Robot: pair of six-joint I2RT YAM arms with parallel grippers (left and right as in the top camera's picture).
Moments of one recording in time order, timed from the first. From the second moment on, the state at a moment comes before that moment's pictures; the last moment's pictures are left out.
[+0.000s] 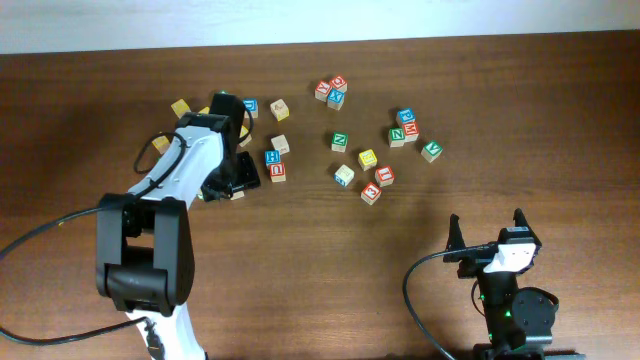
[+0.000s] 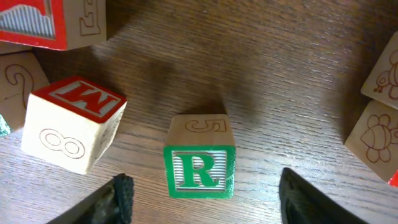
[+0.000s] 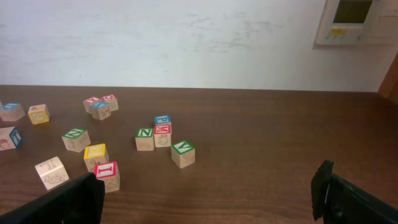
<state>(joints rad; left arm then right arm) -0.17 2.03 1.46 -0.97 -0.06 -0.45 -0.04 0.01 0.01 -0.07 -0.04 0.00</state>
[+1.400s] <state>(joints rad) -0.17 2.04 1.42 -0.85 -0.07 -0.42 -0.04 0.01 0.01 -0.07 -0.04 0.00</state>
